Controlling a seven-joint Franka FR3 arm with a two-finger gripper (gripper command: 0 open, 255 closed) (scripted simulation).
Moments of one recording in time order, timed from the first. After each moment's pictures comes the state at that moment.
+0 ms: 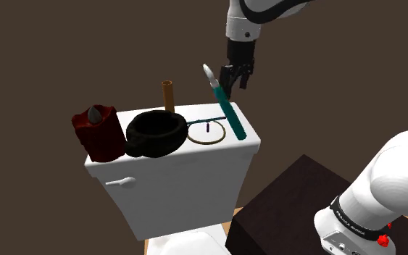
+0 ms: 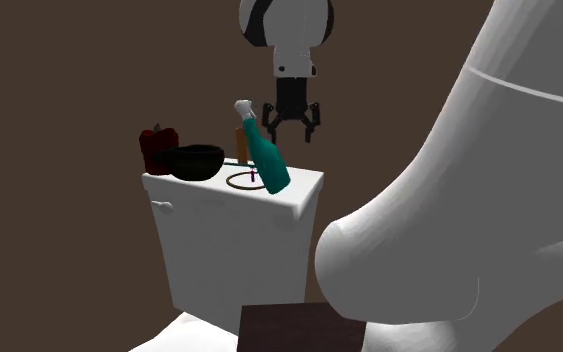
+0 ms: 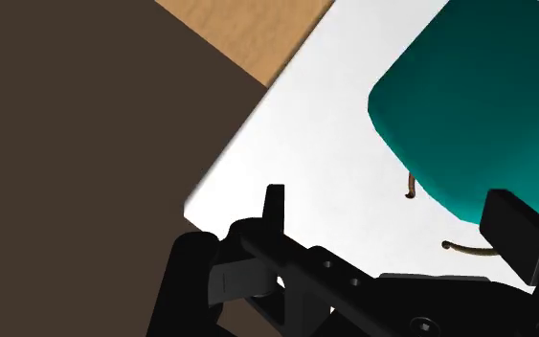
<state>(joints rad) 0.04 -0.32 0.20 -2.16 0.07 1.81 0.02</state>
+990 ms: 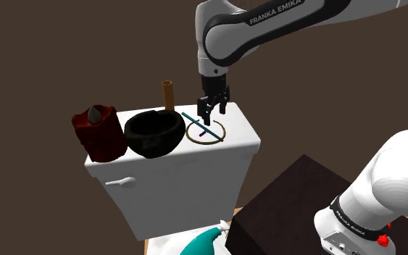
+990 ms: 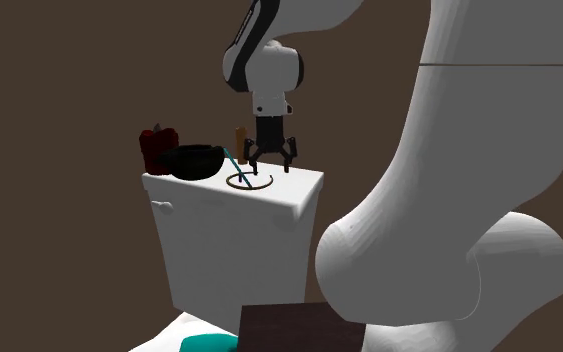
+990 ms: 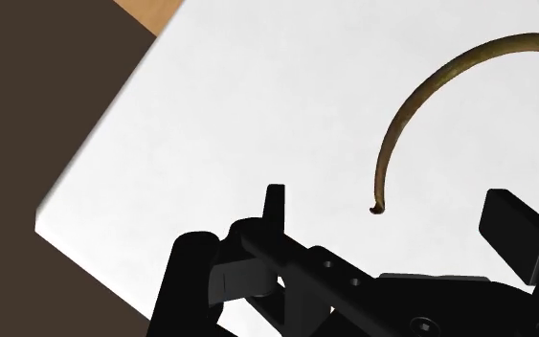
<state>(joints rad) 0.07 -0.06 0.27 -2.12 0.05 1.93 0.08</state>
